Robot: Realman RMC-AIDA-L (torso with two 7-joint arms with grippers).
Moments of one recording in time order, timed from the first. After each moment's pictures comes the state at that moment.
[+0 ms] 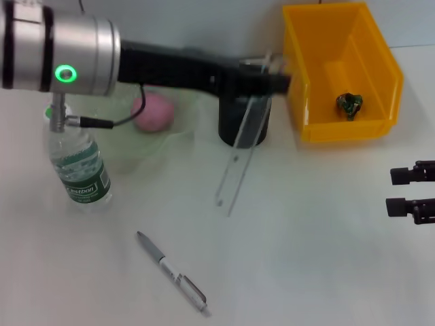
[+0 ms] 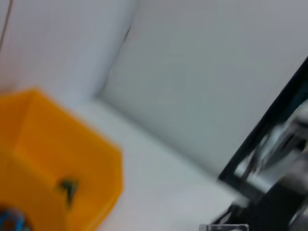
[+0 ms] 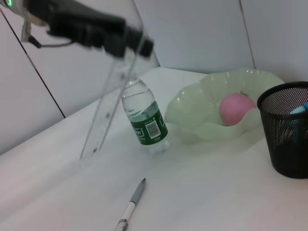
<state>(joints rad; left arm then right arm) -0.63 -2.07 1.32 1.38 1.86 1.43 -2.50 0.31 1.95 -0.64 -1.01 -2.02 -1.89 1.68</state>
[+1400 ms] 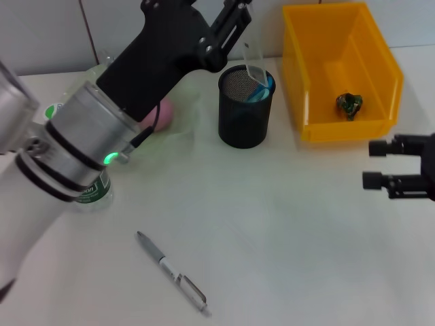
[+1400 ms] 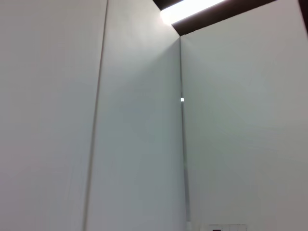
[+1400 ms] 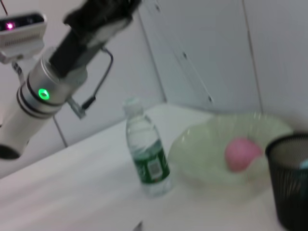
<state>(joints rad) -0.43 -2.08 2.00 0.79 0.12 1.17 -0.57 0.37 1.99 -0.56 -0.94 -2.01 -1.87 1.56</state>
